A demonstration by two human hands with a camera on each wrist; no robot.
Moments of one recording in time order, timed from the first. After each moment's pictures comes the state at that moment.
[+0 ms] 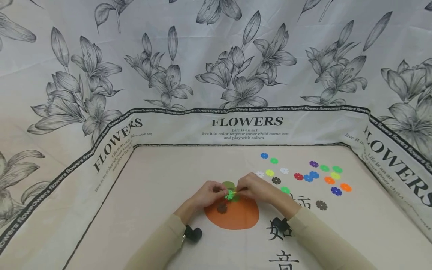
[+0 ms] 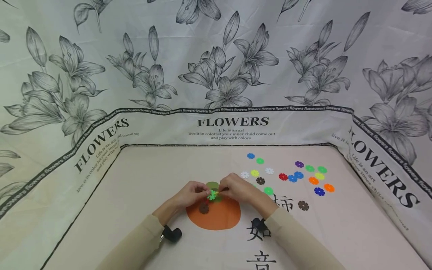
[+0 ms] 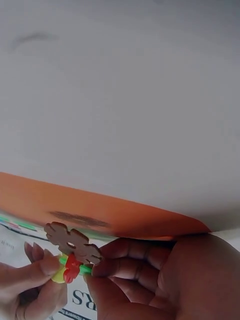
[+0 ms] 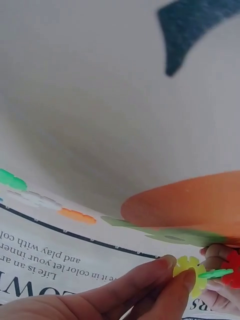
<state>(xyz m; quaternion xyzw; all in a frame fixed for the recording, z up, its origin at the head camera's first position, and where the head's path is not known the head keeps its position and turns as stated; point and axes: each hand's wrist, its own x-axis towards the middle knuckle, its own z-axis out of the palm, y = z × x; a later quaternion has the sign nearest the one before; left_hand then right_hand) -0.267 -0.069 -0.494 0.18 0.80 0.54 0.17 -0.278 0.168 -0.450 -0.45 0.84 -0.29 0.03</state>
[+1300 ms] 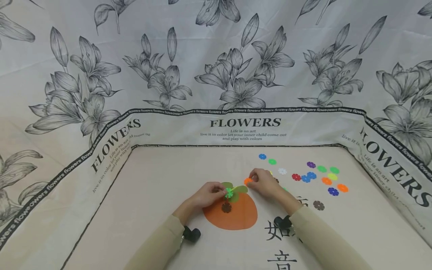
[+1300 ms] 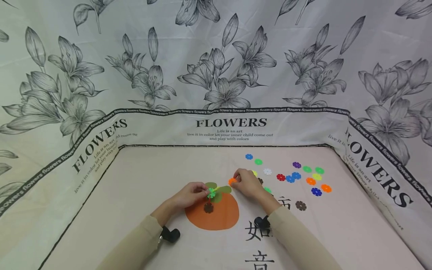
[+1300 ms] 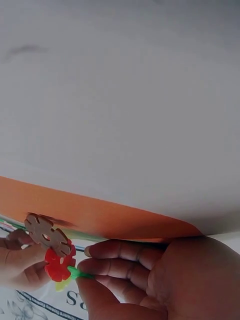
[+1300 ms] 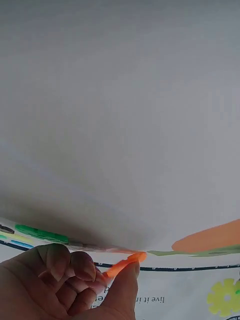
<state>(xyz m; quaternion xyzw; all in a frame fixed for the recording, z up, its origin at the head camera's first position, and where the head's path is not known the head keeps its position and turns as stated) -0.268 -0.065 -0.497 0.19 0.81 0.53 0.16 -0.291 0.200 -0.471 -0.12 0.94 -0.33 0.04</state>
